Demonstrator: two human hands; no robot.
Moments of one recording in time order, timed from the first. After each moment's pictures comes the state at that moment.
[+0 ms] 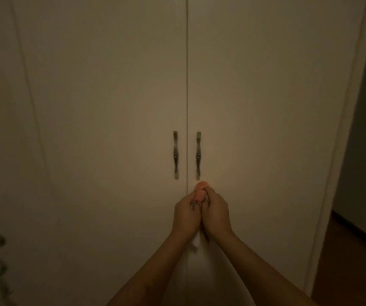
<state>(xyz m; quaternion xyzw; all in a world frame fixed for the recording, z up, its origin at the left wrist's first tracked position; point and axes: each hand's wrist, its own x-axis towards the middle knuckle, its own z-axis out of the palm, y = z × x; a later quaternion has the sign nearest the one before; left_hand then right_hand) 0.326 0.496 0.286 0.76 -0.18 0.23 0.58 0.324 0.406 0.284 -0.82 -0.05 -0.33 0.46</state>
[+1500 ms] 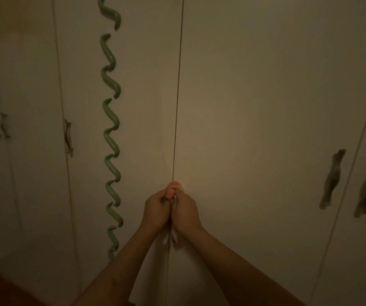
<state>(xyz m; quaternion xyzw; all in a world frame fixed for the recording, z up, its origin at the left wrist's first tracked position) 0.347 0.879 0.296 0.80 0.03 0.34 0.50 0.357 0.788 0.306 -0.84 -0.26 -0.17 0.45</state>
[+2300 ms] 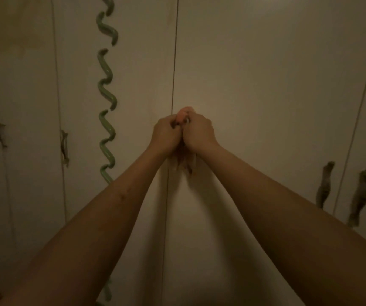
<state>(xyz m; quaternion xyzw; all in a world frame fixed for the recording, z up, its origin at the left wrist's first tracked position) 0.364 0.859 0.510 0.79 -0.08 0.44 0.43 0.378 0.759 0.524 -0.80 -0.29 -0.33 0.41</state>
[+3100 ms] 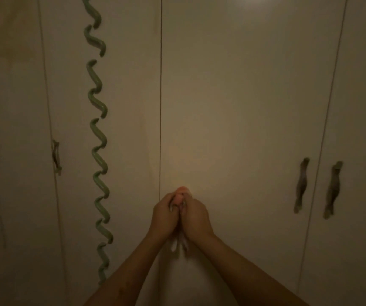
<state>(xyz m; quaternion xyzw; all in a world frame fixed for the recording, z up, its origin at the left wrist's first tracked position) 0.353 0.830 0.321 0.78 -0.06 0.35 0.52 0.363 0.728 0.327 -0.84 -0.26 -0.25 0.42</state>
